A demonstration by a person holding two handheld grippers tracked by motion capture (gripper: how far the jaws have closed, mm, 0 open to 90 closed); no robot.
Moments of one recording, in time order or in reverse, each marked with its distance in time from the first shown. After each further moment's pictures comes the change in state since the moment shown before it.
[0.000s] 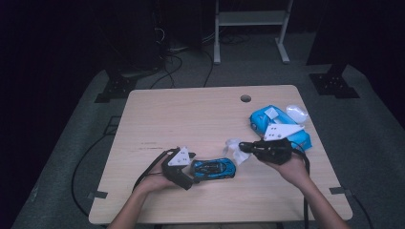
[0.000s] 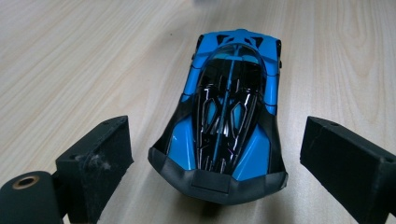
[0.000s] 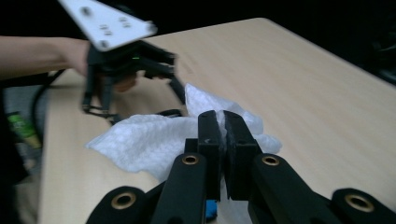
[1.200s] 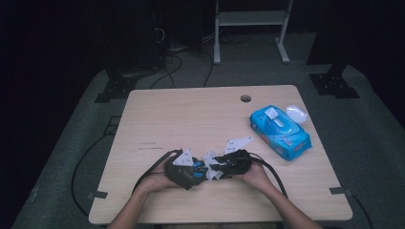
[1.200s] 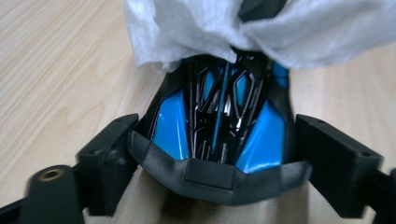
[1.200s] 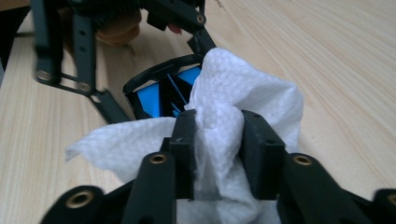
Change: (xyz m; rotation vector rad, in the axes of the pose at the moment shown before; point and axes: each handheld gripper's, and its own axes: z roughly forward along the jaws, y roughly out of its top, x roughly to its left) left arm 0.004 -0.009 0.017 0.096 -0.034 -0.007; right arm 0.013 -0.043 0.120 0.173 0.098 0.048
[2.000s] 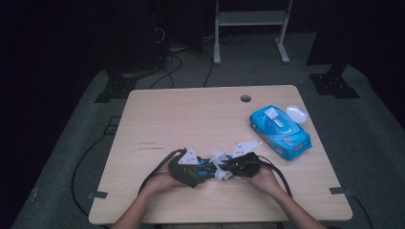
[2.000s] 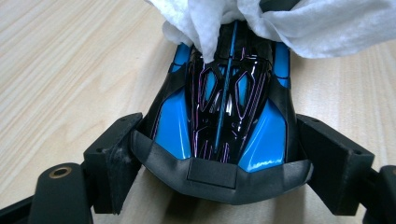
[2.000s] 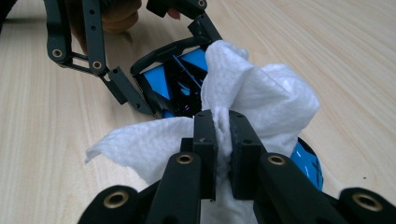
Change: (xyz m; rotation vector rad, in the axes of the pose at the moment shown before) left arm -0.001 0.009 0.009 -0.011 0.032 -0.038; right arm 0.000 -0.015 -0.020 0.014 -0.045 -0.027
